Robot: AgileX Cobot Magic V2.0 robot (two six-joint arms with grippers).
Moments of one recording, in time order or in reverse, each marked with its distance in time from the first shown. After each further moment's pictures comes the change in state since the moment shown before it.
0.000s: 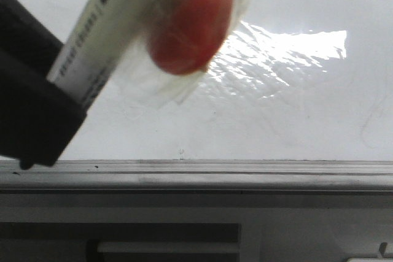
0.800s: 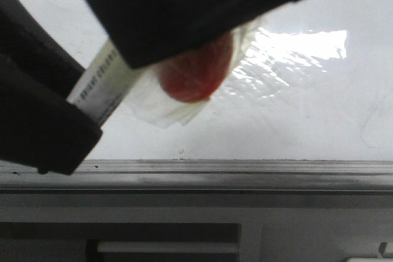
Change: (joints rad) left arm 0.000 0.032 0.001 0.023 -0.025 0.020; right arm 0.344 0.467 -0.167 0.055 -0.155 -0.141
